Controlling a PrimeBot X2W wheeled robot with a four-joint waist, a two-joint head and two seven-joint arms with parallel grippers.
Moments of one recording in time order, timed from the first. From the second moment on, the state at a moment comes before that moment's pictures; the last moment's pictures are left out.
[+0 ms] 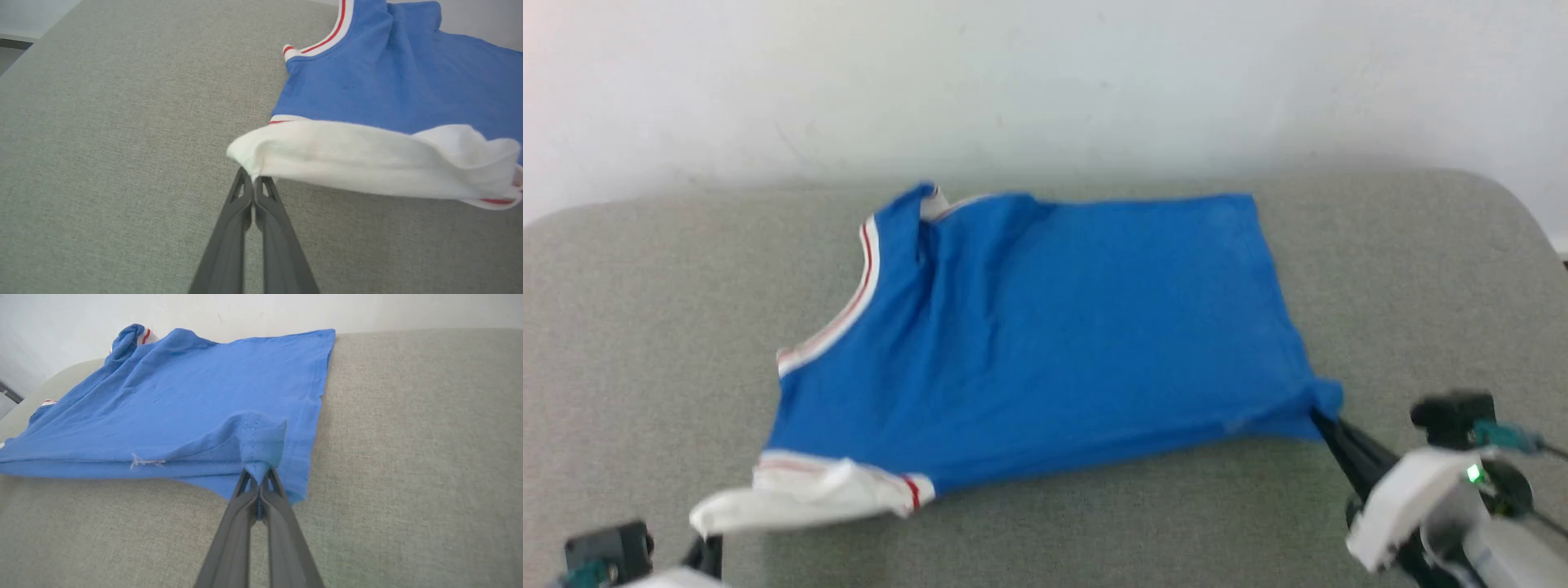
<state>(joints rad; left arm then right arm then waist) 0.21 0.48 -0.10 -0.04 -0.62 0.29 0.17 -0.28 -0.47 0.56 0.50 0.81 0.13 -0.13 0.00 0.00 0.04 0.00</state>
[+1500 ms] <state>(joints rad) -0.24 0.42 -0.22 0.26 -0.71 0.14 0.26 -0.26 -0.24 0.19 0.43 0.45 0.13 0.14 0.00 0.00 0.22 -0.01</state>
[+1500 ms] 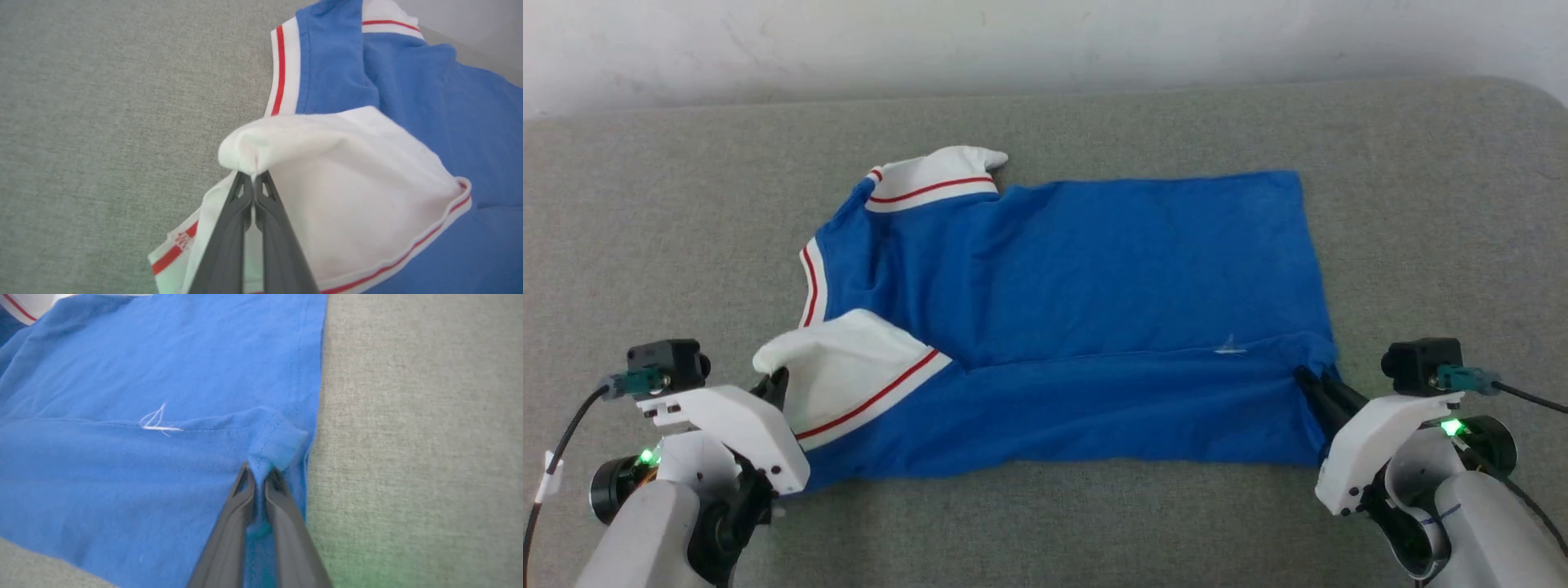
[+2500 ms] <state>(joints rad) 0.03 0.72 -0.10 0.05 -0.96 0.15 0.73 -0.09 -0.22 0.18 0.00 0.24 0.13 -0.07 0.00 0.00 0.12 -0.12</state>
